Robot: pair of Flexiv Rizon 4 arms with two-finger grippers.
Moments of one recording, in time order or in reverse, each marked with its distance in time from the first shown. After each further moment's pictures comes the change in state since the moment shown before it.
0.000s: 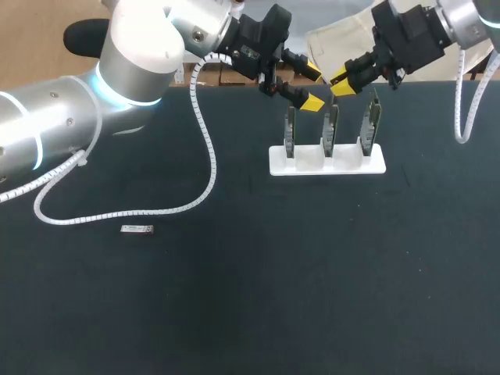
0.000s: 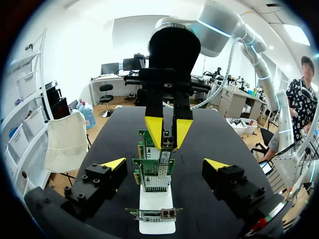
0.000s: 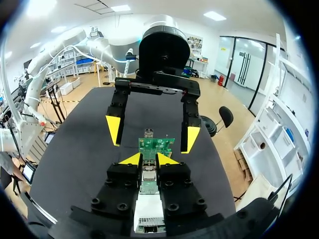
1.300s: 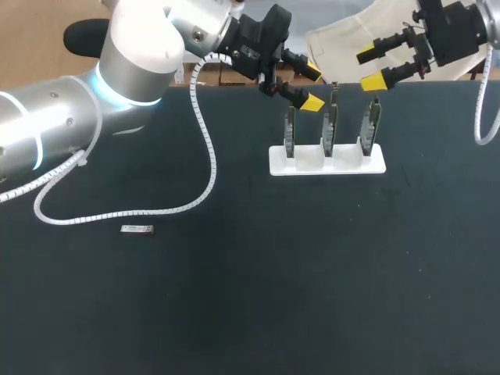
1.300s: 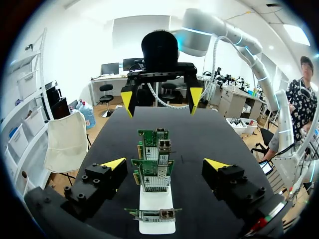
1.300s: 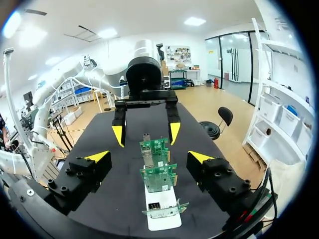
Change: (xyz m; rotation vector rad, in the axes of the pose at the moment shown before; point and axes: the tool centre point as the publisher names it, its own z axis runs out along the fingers) left arm 0.000 0.000 0.000 0.000 0.000 0.000; right arm 0.005 -0.008 -0.049 -0.036 -0.187 0.189
